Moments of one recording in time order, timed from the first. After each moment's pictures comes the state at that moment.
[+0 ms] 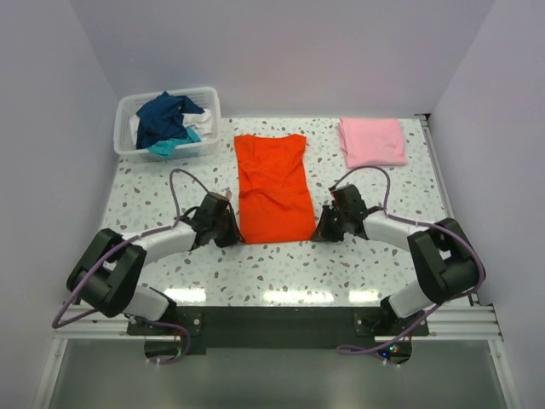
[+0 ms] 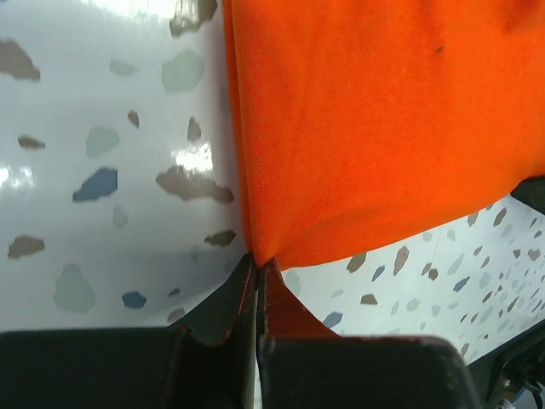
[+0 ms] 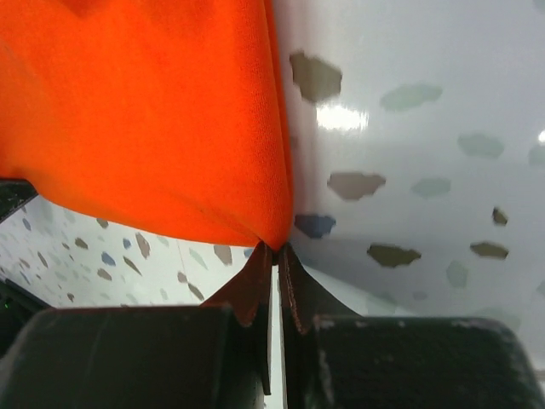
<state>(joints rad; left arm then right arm) -0.50 1.47 0.62 -0.10 0.15 -0.73 0.42 1.55 0.70 -0.16 -0.26 0.65</state>
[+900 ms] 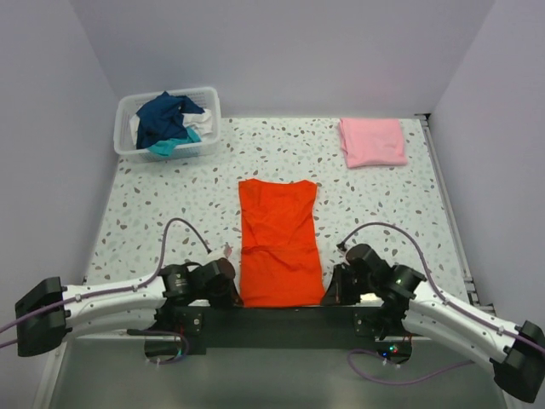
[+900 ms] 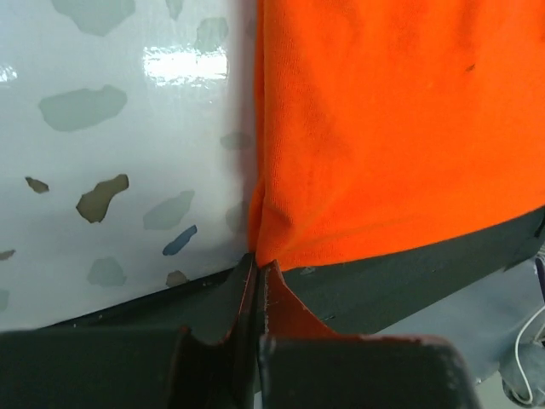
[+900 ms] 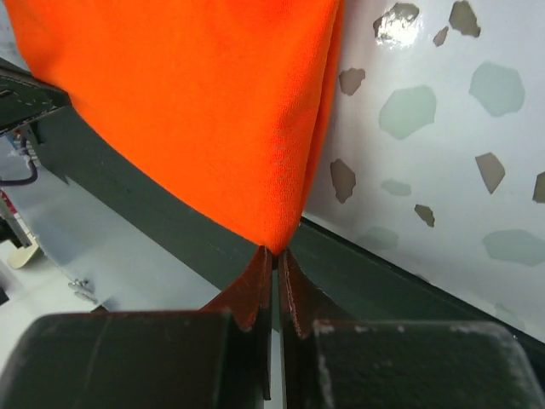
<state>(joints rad) -1.13 0.86 0.29 -0.45 -0.02 -1.27 0.82 0.65 0.28 -0.60 -0.29 0.94</state>
